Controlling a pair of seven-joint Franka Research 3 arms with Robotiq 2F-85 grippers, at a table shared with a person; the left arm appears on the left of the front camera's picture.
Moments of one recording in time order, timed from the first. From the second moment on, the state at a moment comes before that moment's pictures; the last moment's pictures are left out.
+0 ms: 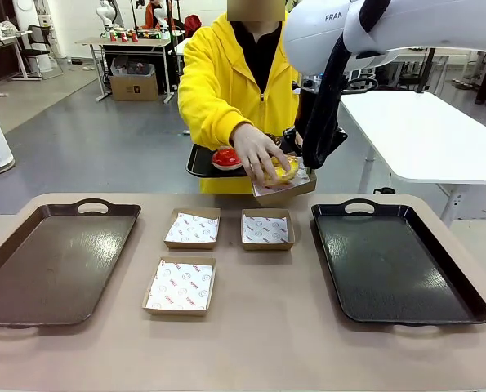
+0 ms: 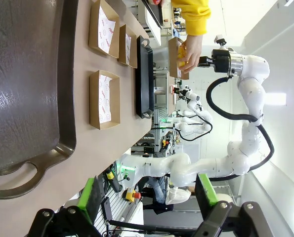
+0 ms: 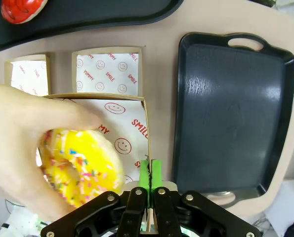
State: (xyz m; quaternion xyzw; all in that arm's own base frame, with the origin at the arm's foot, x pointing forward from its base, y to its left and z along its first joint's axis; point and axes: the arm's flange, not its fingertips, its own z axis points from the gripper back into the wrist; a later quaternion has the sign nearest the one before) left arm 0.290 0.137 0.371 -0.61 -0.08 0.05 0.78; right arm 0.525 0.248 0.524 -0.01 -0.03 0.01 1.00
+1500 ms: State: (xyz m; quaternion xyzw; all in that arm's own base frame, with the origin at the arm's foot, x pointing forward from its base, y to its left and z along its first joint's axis) left arm 0.303 0.072 0.436 -0.55 -0.04 0.01 0.83; right arm 0.503 0.169 0.535 0.01 -0.02 -0.03 1.00
